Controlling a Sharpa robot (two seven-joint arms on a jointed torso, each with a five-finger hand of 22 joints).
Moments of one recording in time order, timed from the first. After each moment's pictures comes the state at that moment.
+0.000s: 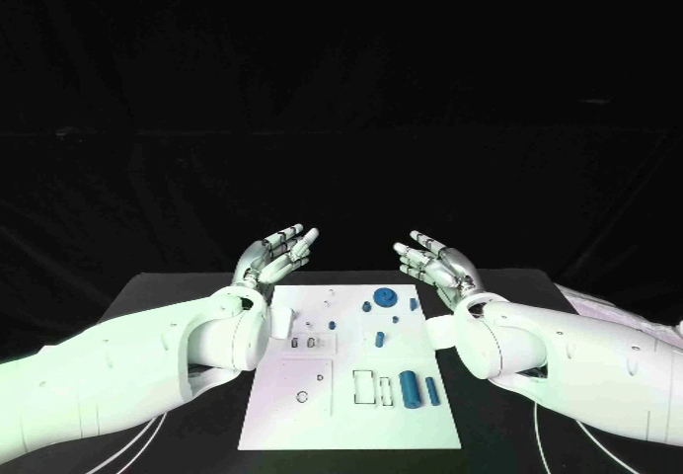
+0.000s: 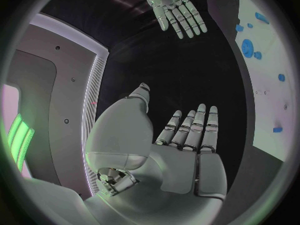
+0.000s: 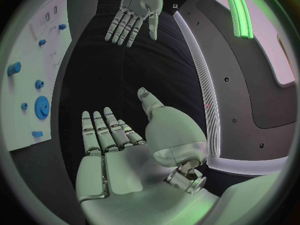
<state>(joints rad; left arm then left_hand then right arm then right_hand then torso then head) 1.15 -0.75 -0.06 1.51 -0.01 -0.62 0.46 1.20 -0.07 0.09 0.27 0.07 0.42 0.16 0.04 0.04 0.45 0.24 0.03 0.04 0.57 0.24 0.05 0.05 0.10 0.48 0.28 0.05 0.05 1.12 -0.75 -0.07 1.49 -0.08 -0.55 0.44 1.06 0.17 0.11 -0.17 0.24 0.25 0.14 0.03 0.03 0.51 0.25 0.09 0.05 0.41 0.24 0.04 0.04 0.09 0.37 0.28 0.04 0.04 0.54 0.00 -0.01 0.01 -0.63</state>
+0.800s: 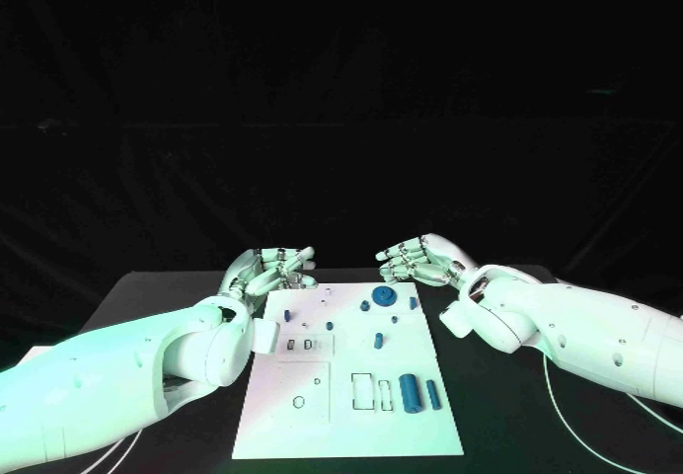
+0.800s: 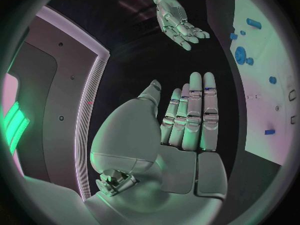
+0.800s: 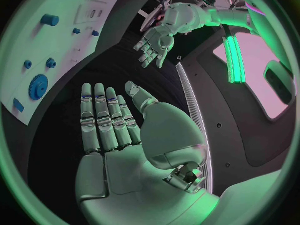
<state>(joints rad) 1.15 -0.80 -0.06 1.55 -0.05 -0.52 0.45 1.34 0.01 0.09 0.17 0.07 0.98 0.20 0.15 0.08 1.10 0.14 0.16 0.08 1.25 0.08 0.26 0.21 0.17 1.13 0.19 0.23 0.12 1.21 -0.73 -0.08 1.32 -0.65 -0.29 0.34 1.22 0.12 0.22 -0.28 0.24 0.88 0.22 0.09 0.07 1.01 0.17 0.13 0.06 1.07 0.13 0.10 0.06 0.17 0.91 0.24 0.19 0.08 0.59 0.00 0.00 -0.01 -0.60</state>
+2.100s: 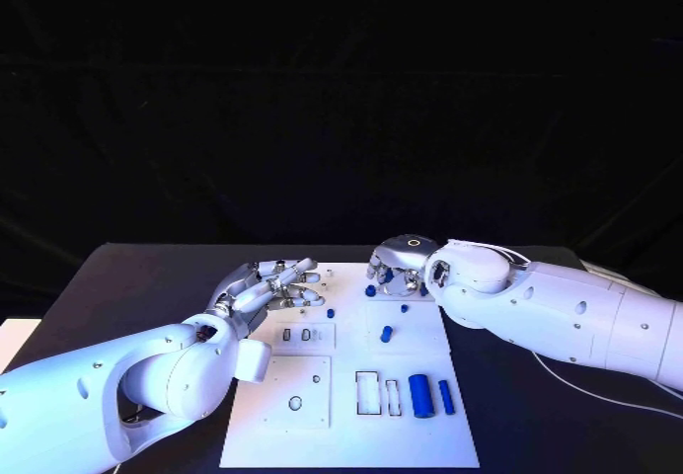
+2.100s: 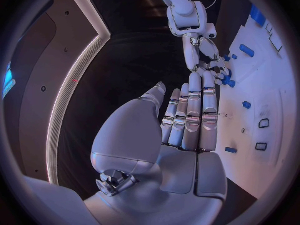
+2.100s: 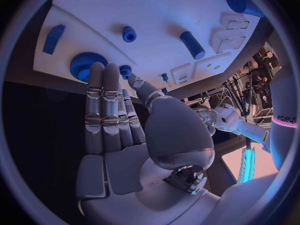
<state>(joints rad) 1.18 -0.89 -0.03 1.75 0.06 -0.40 0.41 1.36 0.01 0.17 0.13 0.09 0.97 0.21 0.14 0.08 1.11 0.14 0.15 0.08 1.21 0.07 0.33 0.33 0.17 1.17 0.17 0.21 0.11 1.30 -0.65 -0.05 1.30 -1.73 -0.17 -0.07 1.23 0.00 0.34 -0.24 0.19 1.03 0.16 0.07 0.07 1.19 0.08 0.08 0.07 1.47 0.00 0.40 0.33 0.17 1.25 0.08 0.52 0.23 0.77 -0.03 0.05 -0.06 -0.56</state>
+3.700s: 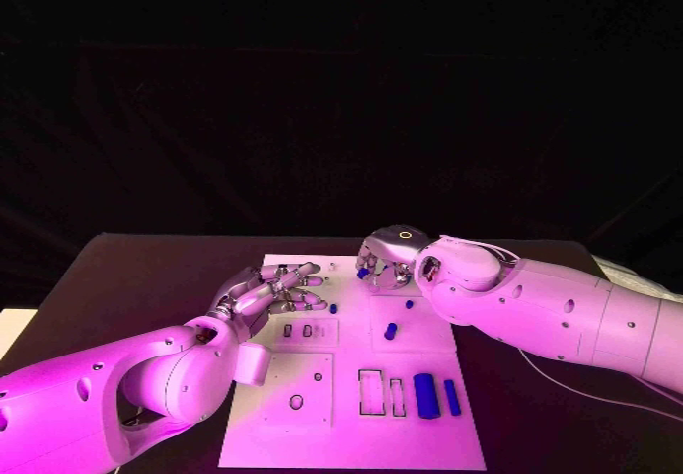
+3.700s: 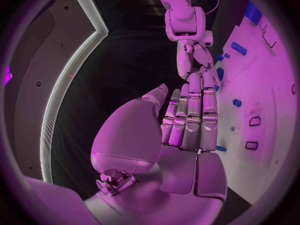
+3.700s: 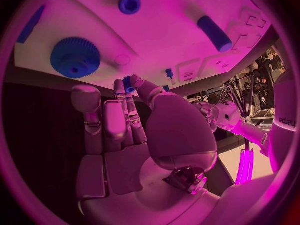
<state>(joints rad) 1.18 -0.89 -0.03 1.74 0.06 -0.38 0.39 1.36 0.00 0.25 0.10 0.09 0.96 0.21 0.15 0.08 1.10 0.14 0.16 0.08 1.18 0.07 0.37 0.36 0.17 1.17 0.17 0.20 0.11 1.30 -0.62 -0.03 1.30 -1.75 -0.25 -0.09 1.25 -0.04 0.46 -0.10 0.10 1.14 0.12 0.10 0.08 1.26 0.05 0.09 0.09 1.46 -0.02 1.22 1.09 0.14 1.34 0.07 1.08 0.77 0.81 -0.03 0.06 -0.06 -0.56</state>
